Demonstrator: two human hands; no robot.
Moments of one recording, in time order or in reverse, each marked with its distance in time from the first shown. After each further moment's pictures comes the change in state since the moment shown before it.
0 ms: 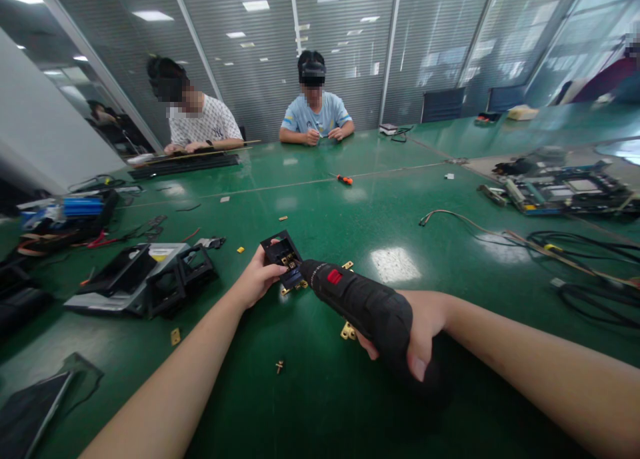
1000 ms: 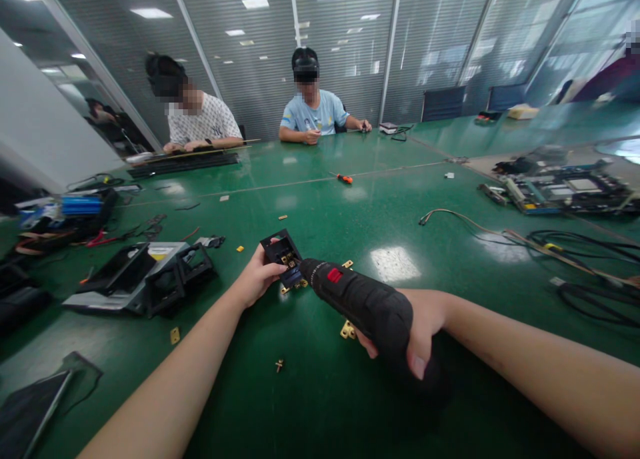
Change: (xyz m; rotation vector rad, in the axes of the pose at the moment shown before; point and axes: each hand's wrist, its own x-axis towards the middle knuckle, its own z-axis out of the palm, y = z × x) left_hand 0.001 -0.001 -0.001 0.024 -0.020 0.020; right_hand 0.001 -0.002 0.002 0.016 0.006 -0.011
